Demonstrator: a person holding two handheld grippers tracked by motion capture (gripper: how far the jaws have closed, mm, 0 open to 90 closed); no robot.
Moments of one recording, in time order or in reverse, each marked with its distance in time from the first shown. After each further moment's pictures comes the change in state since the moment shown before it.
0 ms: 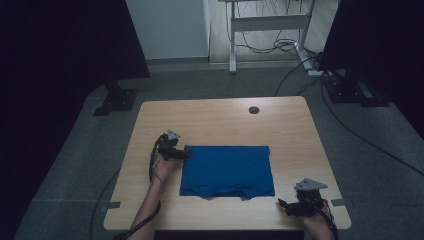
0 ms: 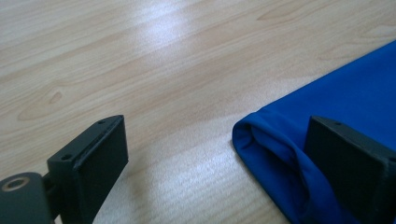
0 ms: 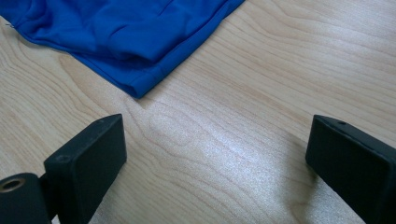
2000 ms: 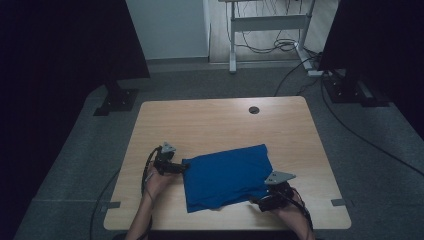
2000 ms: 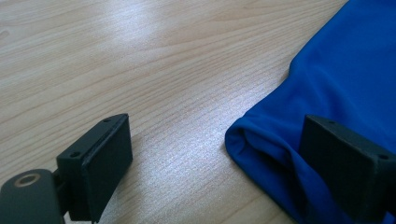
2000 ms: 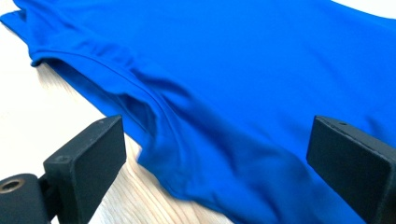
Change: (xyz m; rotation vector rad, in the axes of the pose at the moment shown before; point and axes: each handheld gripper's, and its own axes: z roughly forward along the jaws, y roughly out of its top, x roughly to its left) left arm -0.014 -0.035 -0.034 -0.001 -0.135 -0.010; right arm 0.057 0.061 0.040 -0.057 0.225 -0.152
